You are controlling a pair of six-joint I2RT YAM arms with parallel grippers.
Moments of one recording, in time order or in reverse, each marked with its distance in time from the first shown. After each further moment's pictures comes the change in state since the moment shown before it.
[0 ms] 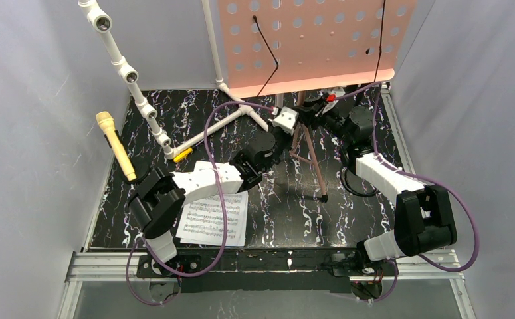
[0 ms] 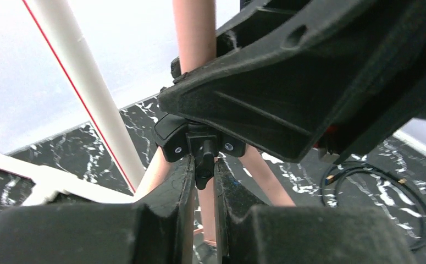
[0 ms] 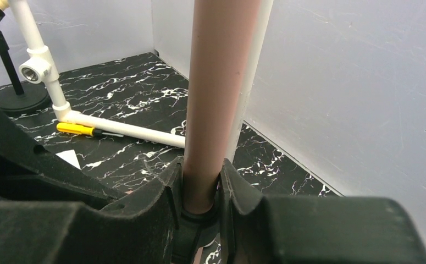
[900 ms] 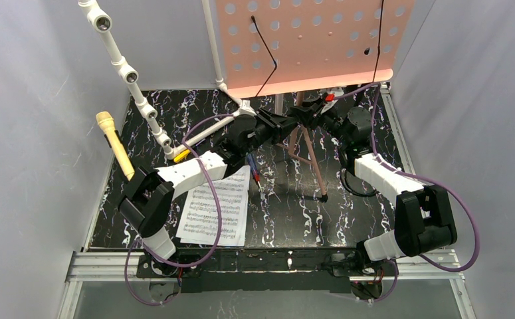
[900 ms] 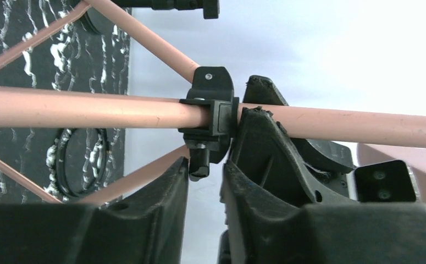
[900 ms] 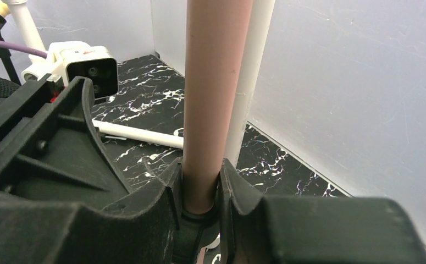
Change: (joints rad) left arm 0.194 -0.051 -0.006 -0.224 0.406 -1.611; right arm 0.016 -0.002 -0.003 0.003 0.031 0.021
